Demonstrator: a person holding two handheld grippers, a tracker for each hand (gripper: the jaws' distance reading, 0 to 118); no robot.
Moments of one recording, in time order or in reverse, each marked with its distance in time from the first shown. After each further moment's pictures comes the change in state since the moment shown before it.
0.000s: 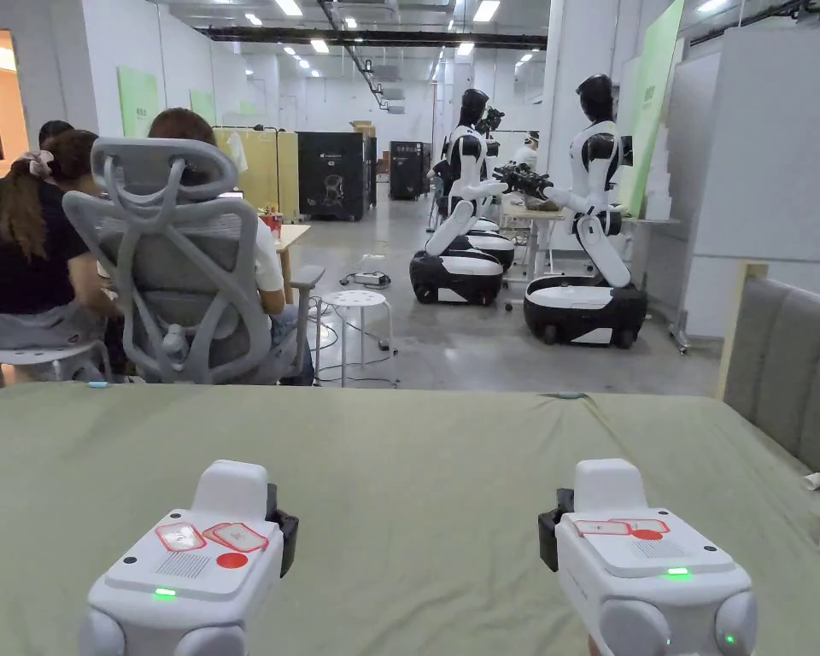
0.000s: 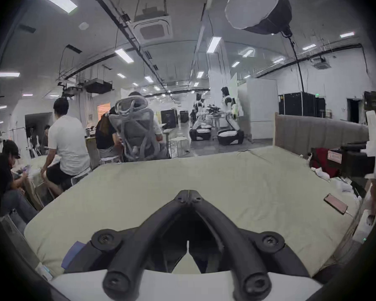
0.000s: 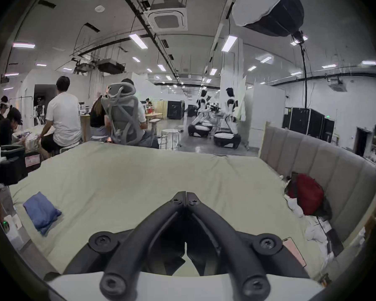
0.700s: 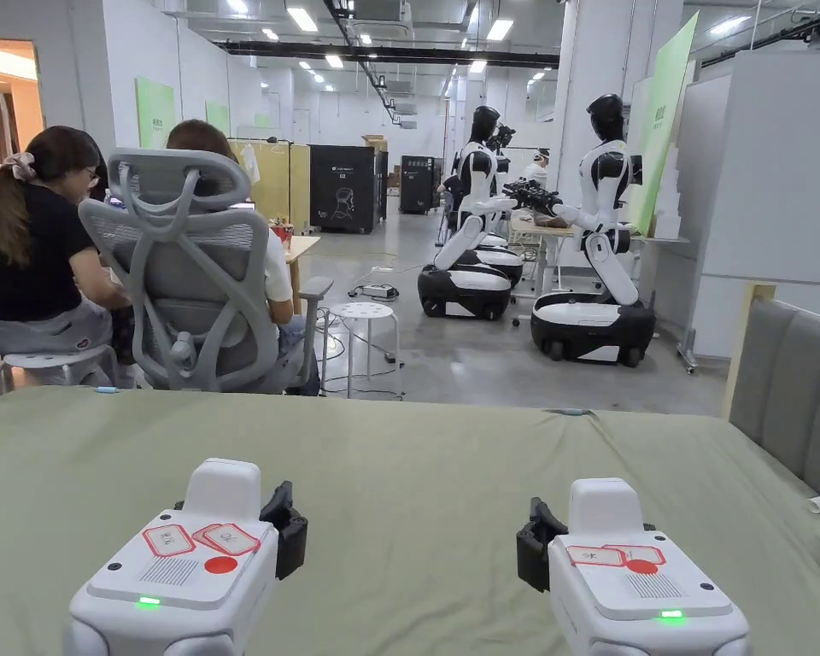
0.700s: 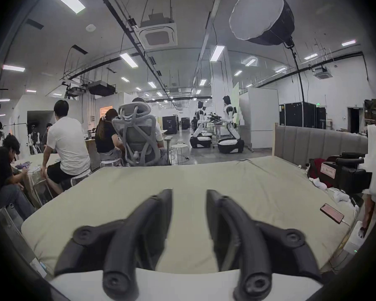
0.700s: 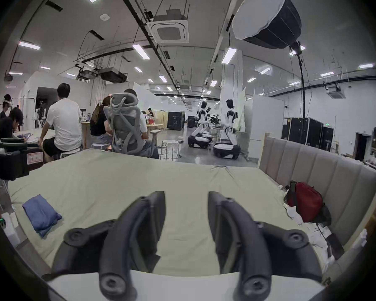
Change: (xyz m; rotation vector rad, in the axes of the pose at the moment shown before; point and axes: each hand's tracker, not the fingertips) left arm -0.006 0.006 0.015 0.053 0.002 0.041; right arm -0.013 -0.006 0.012 0.085 -0.002 0.016
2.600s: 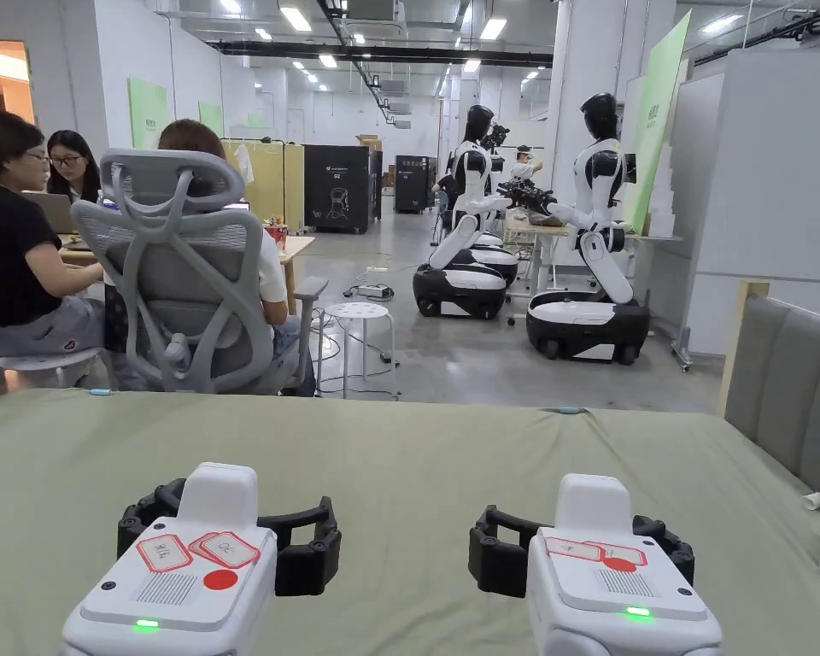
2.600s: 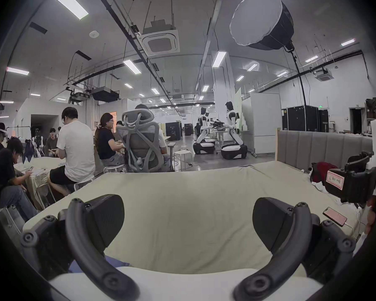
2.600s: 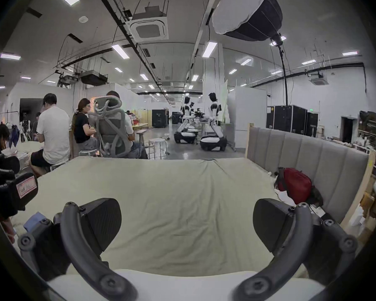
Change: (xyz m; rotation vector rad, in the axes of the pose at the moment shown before) left arm 0.008 0.000 0.009 0.053 0.032 -0.007; right arm -0.023 0.011 0.017 -0.037 -0.112 -0.101
